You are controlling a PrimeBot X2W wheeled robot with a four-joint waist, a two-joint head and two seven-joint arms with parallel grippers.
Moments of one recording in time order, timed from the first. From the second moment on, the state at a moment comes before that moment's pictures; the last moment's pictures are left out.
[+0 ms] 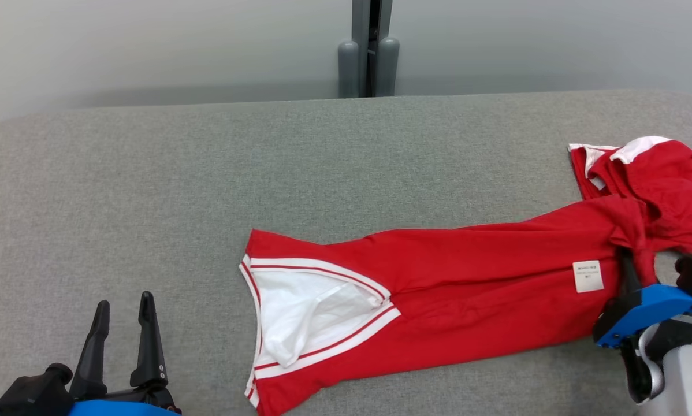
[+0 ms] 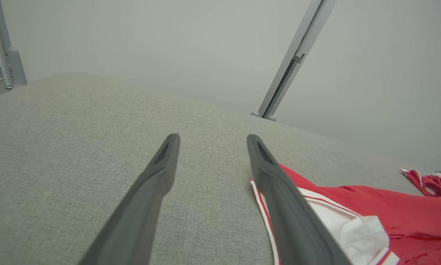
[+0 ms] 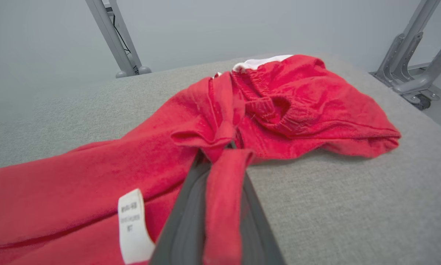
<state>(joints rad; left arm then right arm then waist) 0.11 0.41 -0.29 -0.08 -0.72 0.19 -0.26 -0.35 -0.06 -0.29 0.59 0.08 0.13 -0.10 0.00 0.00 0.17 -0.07</state>
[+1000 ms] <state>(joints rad) 0.05 0.38 -0.34 -0.01 -0.70 0.14 -0.26 -0.37 -0.05 0.42 0.35 0.60 0.13 -0.01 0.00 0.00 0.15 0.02</state>
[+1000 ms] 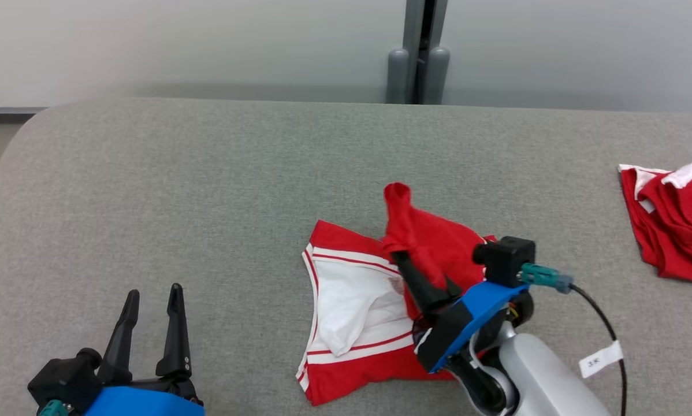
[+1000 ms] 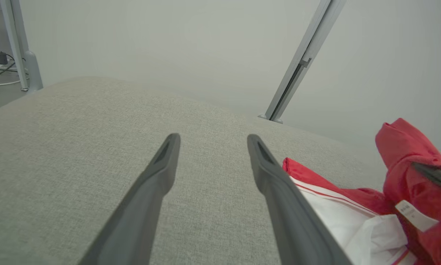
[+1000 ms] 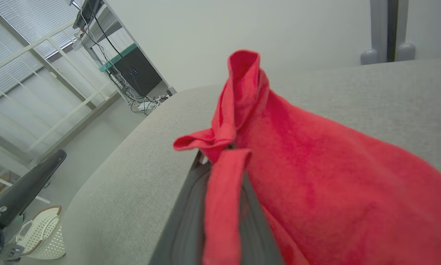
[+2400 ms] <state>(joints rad) -0.04 0.31 -0.37 0.08 -0.67 0.14 -0.26 -0.48 -0.05 0.25 0.63 0.32 0.13 -0.26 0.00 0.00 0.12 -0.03</state>
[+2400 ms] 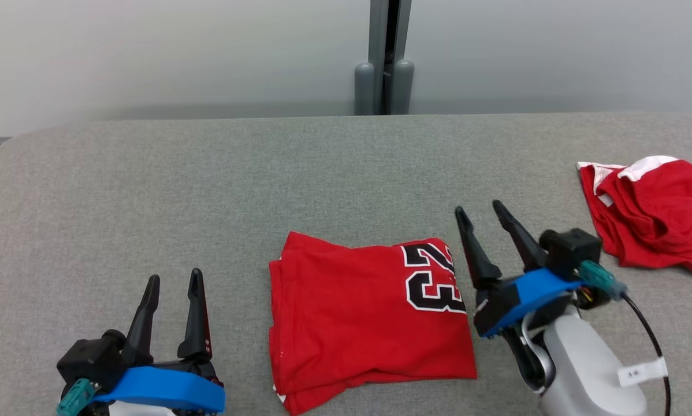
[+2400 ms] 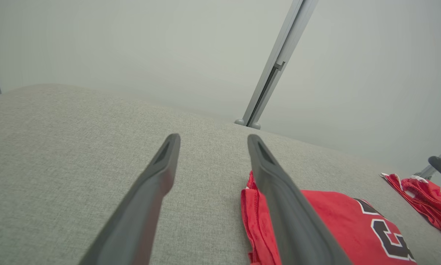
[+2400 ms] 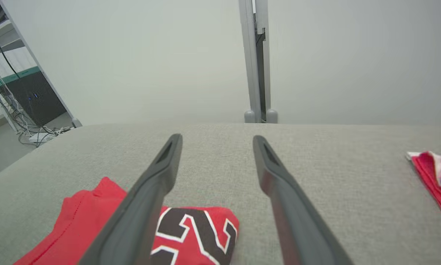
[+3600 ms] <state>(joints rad) 0.10 0.22 -0.19 0.14 -0.56 0.06 -0.26 -0.07 -0.05 0.06 0.26 0.21 0.13 -0.19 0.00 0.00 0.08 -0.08</state>
